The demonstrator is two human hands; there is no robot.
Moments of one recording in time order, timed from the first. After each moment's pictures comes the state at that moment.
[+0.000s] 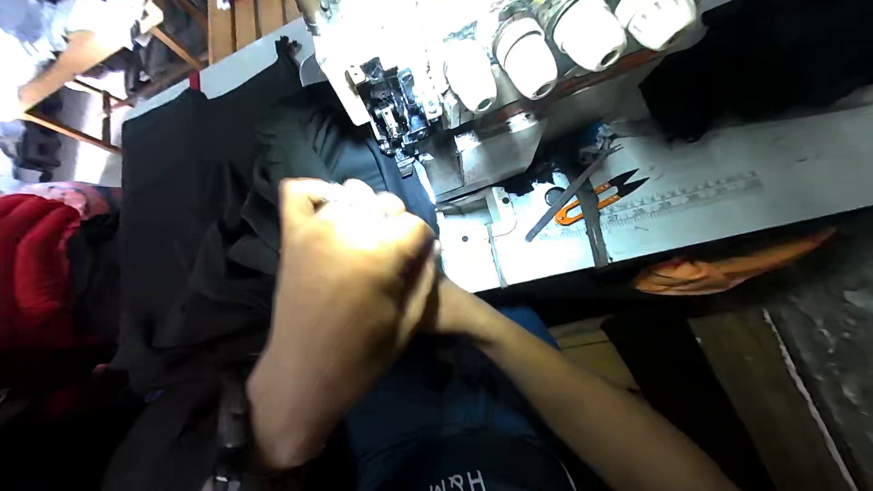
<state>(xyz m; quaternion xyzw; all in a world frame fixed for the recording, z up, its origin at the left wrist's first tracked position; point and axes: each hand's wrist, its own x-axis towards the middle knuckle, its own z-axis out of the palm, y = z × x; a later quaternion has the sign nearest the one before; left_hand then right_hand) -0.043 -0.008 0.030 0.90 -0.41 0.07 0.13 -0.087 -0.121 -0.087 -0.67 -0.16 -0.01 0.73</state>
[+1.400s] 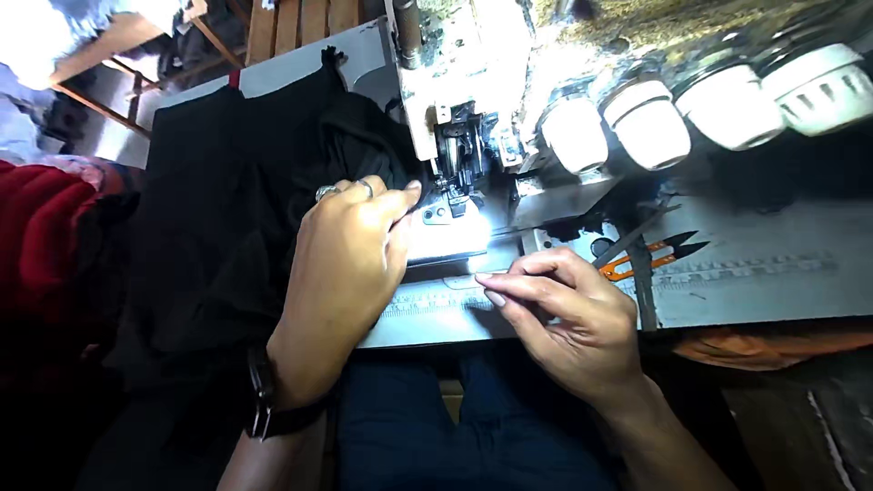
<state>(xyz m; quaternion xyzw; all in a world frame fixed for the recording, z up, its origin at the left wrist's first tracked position) 0.011 0.017 -0.003 0.94 -0.29 0.08 0.14 -0.086 -0.189 -0.103 -0.80 -0.12 -0.26 0.52</state>
